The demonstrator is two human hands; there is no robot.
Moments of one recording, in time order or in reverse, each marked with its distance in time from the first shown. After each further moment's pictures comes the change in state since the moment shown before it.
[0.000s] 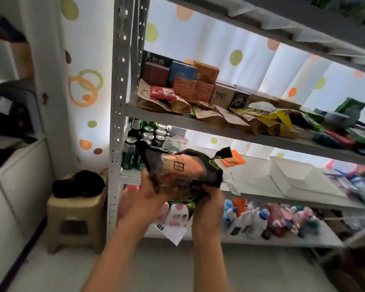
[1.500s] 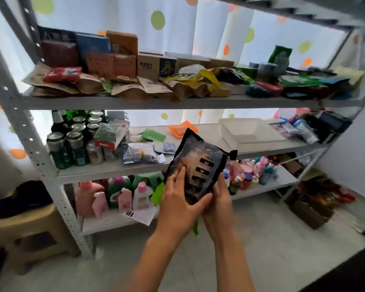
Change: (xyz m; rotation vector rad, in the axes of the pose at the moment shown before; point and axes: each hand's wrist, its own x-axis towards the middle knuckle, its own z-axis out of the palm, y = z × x) left_hand -0.063 -0.045 0.238 0.598 -0.221 0.280; right_hand 0.024 -0.084 -0.224 -0.028 0.032 0.279
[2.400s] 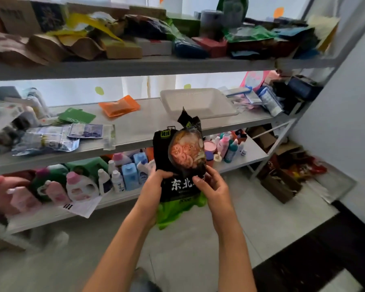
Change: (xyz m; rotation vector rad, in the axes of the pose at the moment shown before) left_hand 0.084 0.116 0.297 -0.968 -0.164 -0.644; right_hand 0.102 -0.127 -0.331 -0.324 0.141 -0.003
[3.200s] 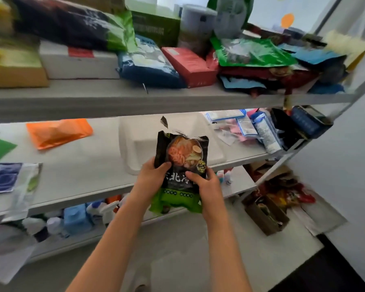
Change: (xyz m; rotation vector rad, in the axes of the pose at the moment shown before) left_hand 0.349 0.071 0.151 0.400 0.083 0.100; right_hand 0.359 -0.063 -0.060 0.001 0.132 0.156
